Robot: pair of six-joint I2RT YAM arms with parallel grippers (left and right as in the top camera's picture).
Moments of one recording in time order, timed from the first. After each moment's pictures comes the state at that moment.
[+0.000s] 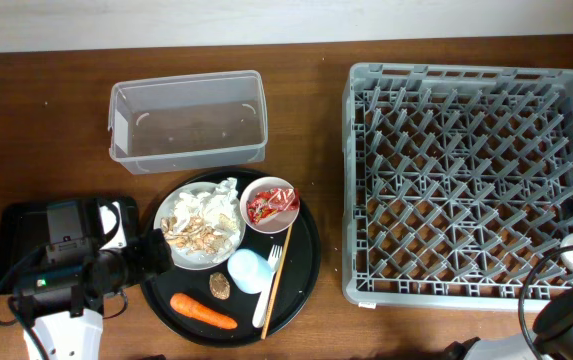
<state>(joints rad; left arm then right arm) 0.19 0.98 0.93 -1.16 0.12 -0.16 -0.80 1.72 1.45 -1.21 0.06 0.32</state>
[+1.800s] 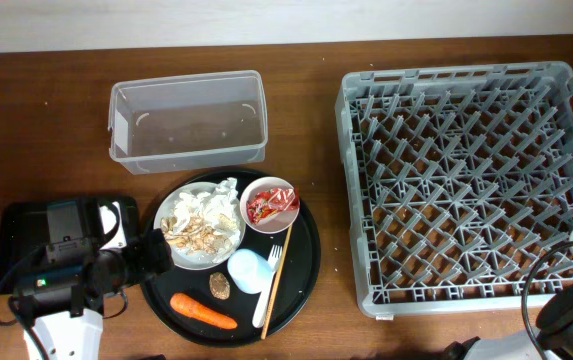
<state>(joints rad) 0.19 0.98 0.93 -1.16 0.12 -0.16 -0.80 1.75 1.47 -1.22 0.23 0.41</state>
